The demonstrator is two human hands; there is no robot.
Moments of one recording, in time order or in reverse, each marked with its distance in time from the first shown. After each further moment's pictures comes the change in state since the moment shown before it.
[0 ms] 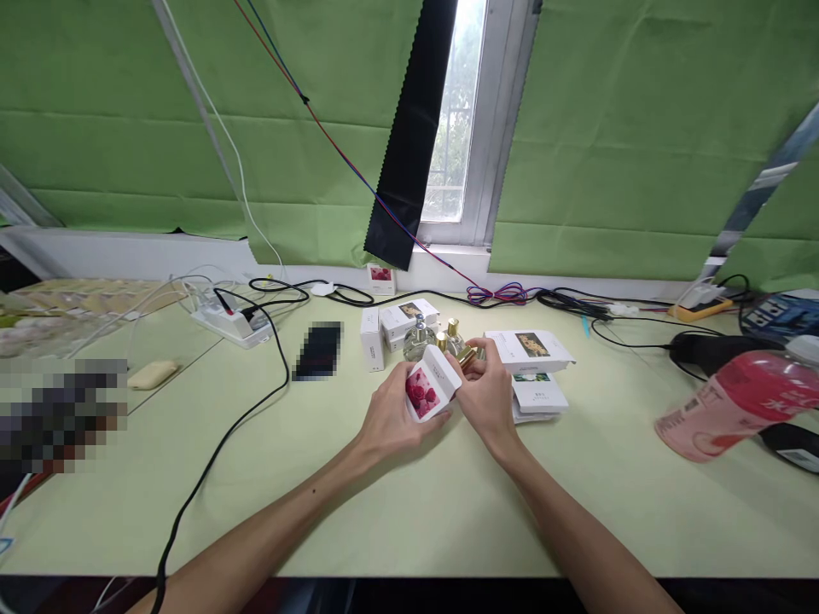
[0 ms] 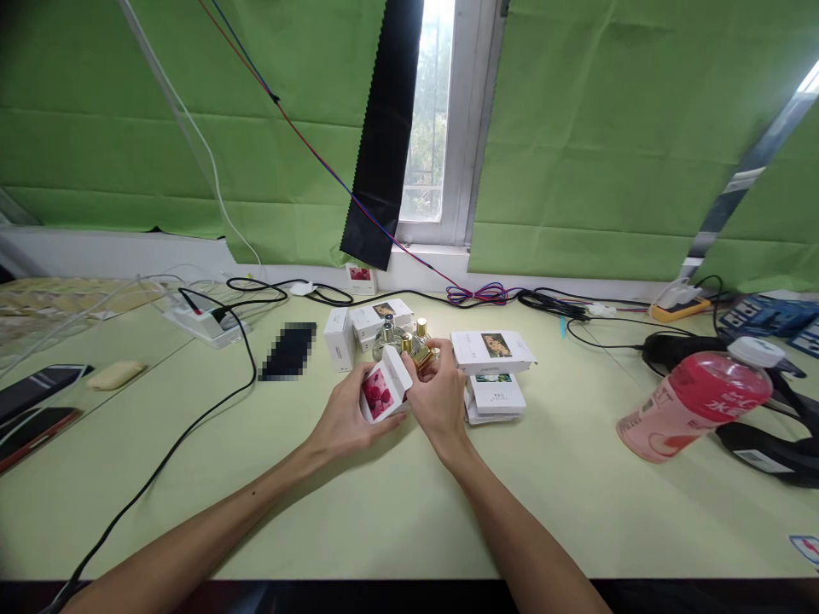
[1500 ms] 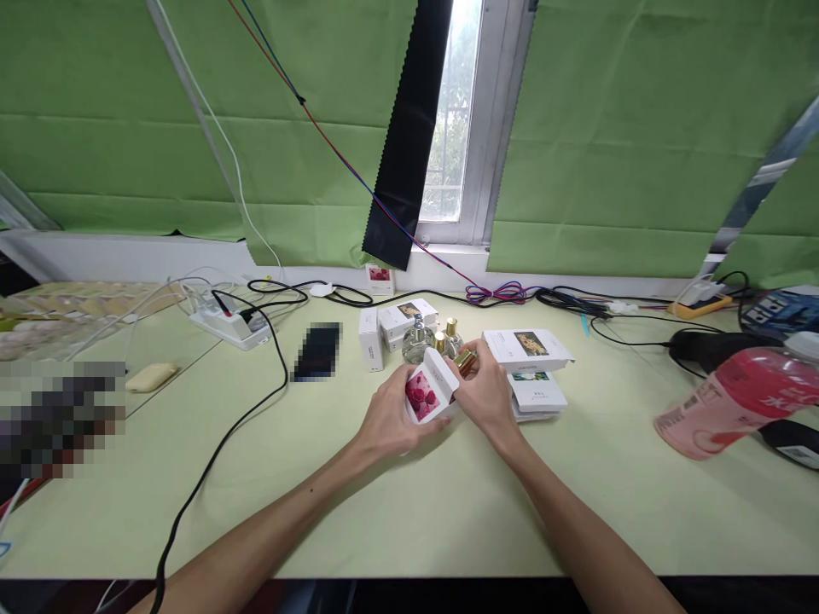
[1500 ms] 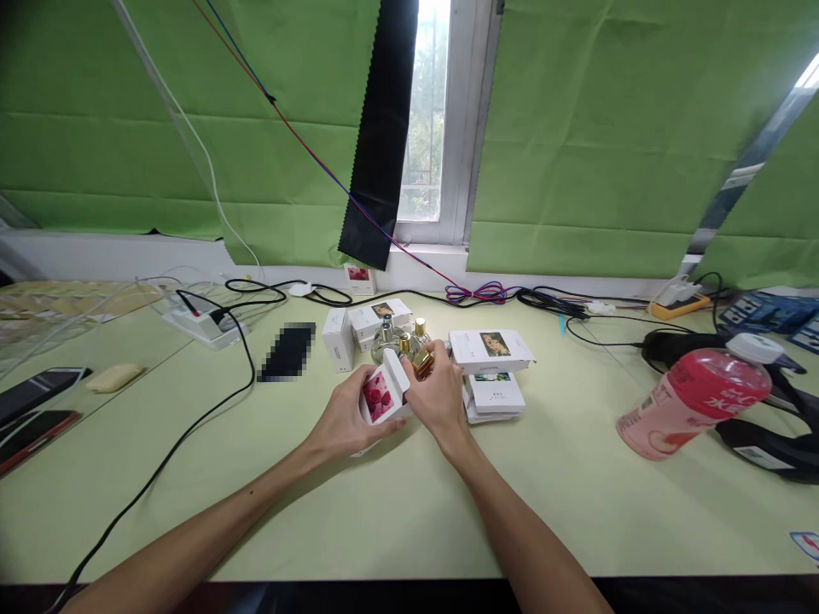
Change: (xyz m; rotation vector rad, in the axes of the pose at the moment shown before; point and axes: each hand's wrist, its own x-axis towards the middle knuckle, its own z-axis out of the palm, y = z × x) left_hand 0.003 -0.003 -0.001 0.030 -0.060 0.005; right_hand 0.007 0.002 -0.005 -0.232 -0.064 -0.025
